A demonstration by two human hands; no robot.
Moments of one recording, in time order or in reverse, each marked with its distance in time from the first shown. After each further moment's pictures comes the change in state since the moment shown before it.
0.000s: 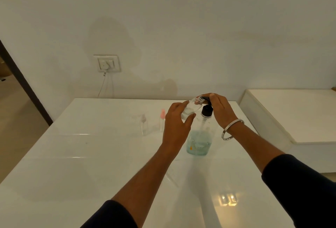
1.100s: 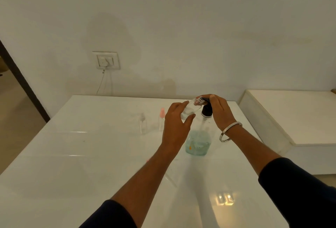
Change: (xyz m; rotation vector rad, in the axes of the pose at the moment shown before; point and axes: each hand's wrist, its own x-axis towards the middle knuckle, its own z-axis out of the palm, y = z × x) left_hand -0.002 -0.002 0.002 -0.010 0.006 -0.008; right_hand -0.005 0.007 0.005 0.005 0.043 -0.021
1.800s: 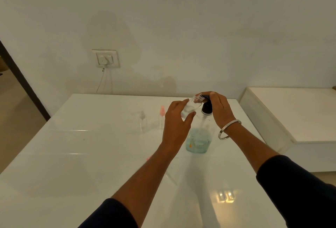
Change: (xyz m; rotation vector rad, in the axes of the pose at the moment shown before) left_hand -0.001 -0.003 0.003 0.009 0.001 -0.001; right_hand 0.000 0.002 0.002 0.015 0.028 0.032
